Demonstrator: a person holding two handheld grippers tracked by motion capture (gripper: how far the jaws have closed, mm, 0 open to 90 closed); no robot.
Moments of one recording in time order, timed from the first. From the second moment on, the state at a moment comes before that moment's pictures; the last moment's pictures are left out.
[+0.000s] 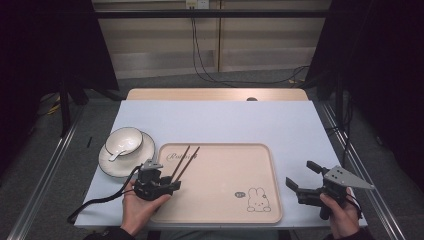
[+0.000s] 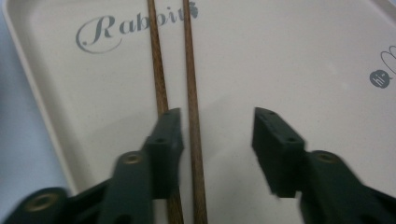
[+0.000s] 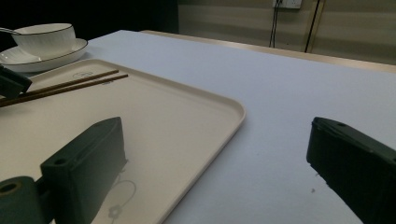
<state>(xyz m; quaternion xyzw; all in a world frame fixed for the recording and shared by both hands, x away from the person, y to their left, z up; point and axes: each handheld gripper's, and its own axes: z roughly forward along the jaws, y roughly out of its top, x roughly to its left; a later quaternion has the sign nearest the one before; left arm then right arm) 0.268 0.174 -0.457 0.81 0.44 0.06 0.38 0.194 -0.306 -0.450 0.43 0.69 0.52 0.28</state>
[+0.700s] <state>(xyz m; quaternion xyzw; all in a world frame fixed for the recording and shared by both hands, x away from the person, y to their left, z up) 0.258 0.226 -0.423 0.80 0.34 0.07 0.48 0.193 -0.306 -0.450 0.43 0.68 0.52 0.28</state>
